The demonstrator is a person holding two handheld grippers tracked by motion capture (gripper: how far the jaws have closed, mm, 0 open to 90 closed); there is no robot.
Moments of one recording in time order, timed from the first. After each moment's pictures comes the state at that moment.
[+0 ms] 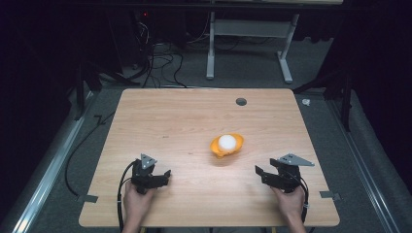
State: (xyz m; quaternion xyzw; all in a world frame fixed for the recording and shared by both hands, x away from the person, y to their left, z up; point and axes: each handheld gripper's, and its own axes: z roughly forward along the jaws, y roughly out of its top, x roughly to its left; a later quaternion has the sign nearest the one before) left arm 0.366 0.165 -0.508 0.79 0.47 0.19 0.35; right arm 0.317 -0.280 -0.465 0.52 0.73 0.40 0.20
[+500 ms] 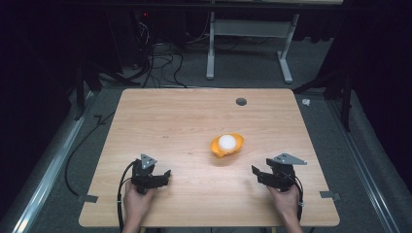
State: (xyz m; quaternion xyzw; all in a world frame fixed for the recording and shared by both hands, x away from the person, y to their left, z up) left arm 0.366 0.165 -0.508 0.79 0.47 0.19 0.35; right arm 0.326 -0.271 -0.475 0.51 0.74 0.39 0.21
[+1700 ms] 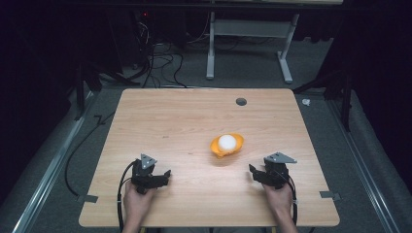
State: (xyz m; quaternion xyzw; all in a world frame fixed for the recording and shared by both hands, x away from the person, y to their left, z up) left arm 0.366 0.165 -0.508 0.79 0.47 0.19 0.35; right arm 0.340 -0.260 -0.495 0.53 0.74 0.35 0.23
